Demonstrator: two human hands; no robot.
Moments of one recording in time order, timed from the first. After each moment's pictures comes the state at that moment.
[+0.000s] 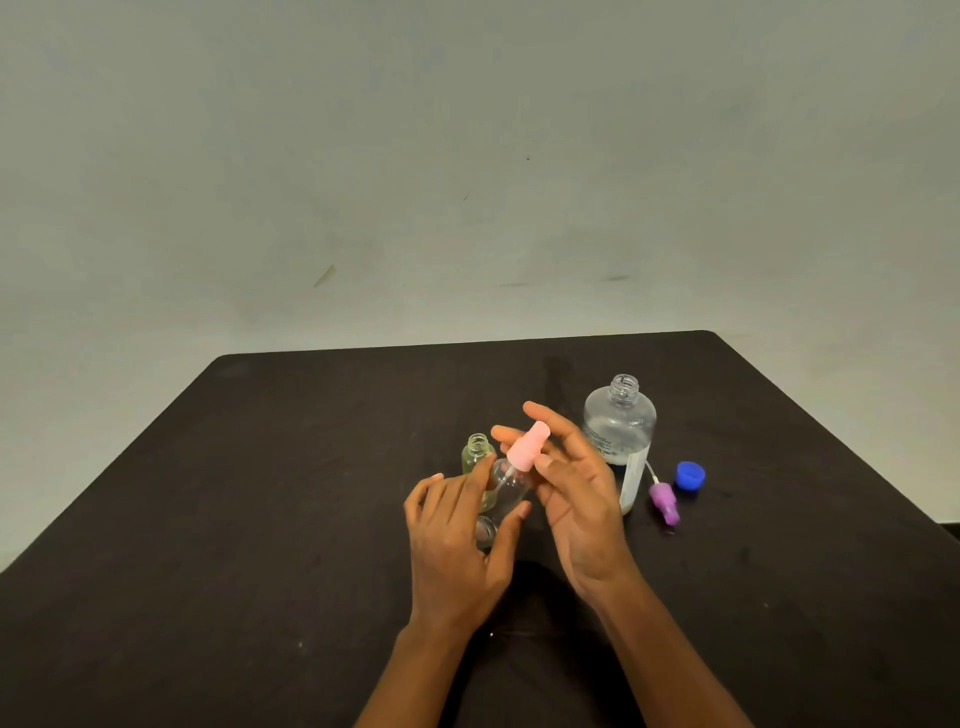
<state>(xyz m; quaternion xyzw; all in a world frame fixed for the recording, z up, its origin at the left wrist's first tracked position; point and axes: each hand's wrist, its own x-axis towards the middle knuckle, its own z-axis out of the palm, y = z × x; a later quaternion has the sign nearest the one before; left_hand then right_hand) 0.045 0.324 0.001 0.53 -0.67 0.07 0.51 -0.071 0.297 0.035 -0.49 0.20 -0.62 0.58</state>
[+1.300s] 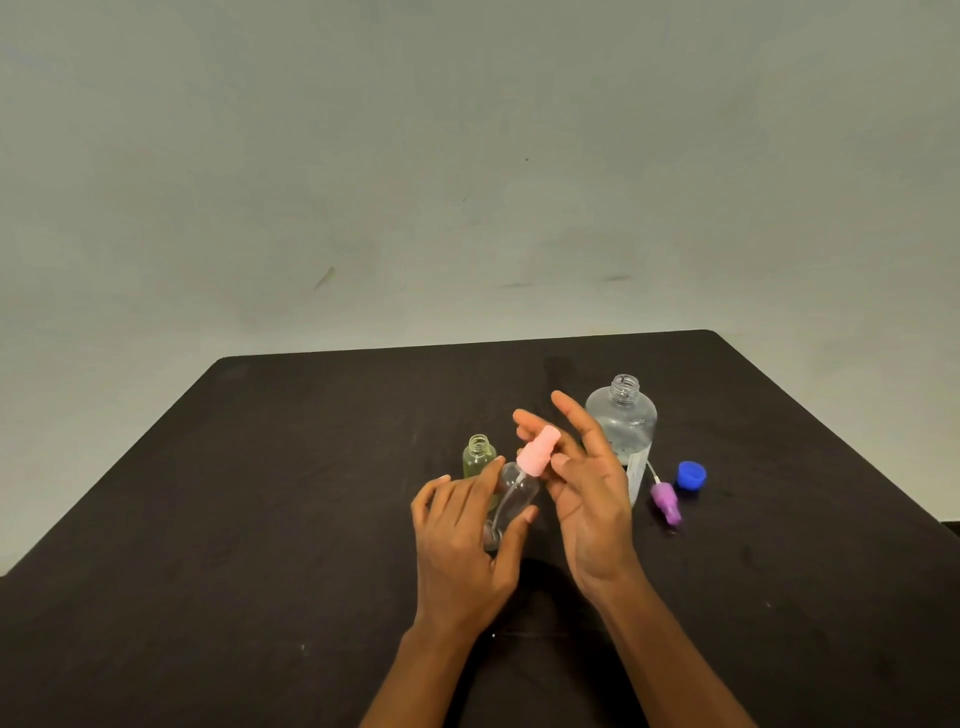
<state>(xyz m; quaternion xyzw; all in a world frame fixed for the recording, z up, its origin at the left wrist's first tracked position) 0.044 0.323 -0.001 0.51 -0.69 0.06 0.51 -0.073 0.294 0.034 -0.48 0.22 -0.66 0.54</state>
